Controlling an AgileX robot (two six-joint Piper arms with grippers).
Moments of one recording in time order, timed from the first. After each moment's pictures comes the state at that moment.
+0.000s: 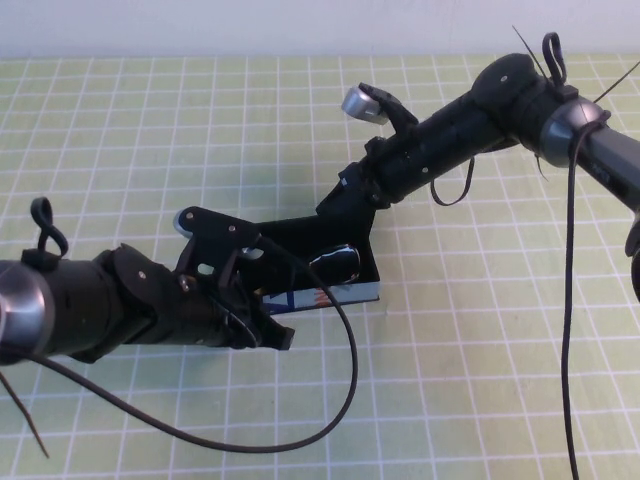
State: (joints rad) right arm 0.32 2.46 -2.16 0.96 1.20 -0.66; left arm -0.51 1.73 -0.84 -0.96 0.15 0.89
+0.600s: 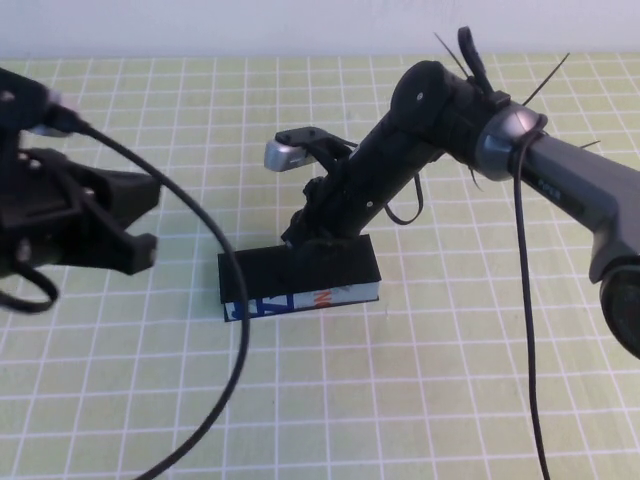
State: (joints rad) right arm 0.50 2.37 -2.11 0.71 1.21 -0.58; left arm -0.28 1.09 -0.84 -0.78 0.47 0.85
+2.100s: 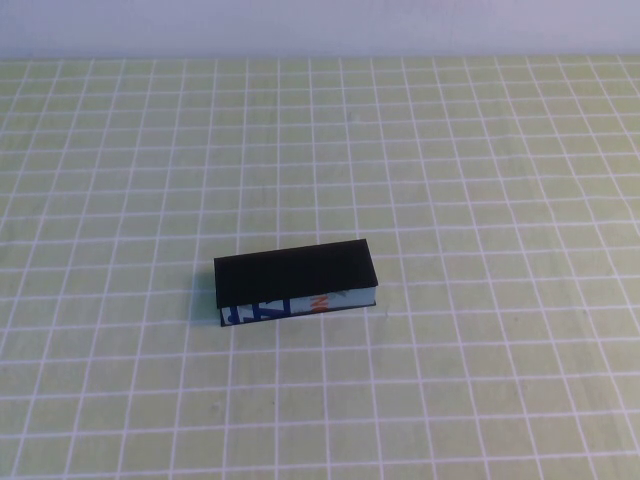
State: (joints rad) right arm 0.54 0.73 -1.14 0.05 0.66 -0.12; left arm -0.16 0.22 -0.66 -0.02 0.77 -0.02
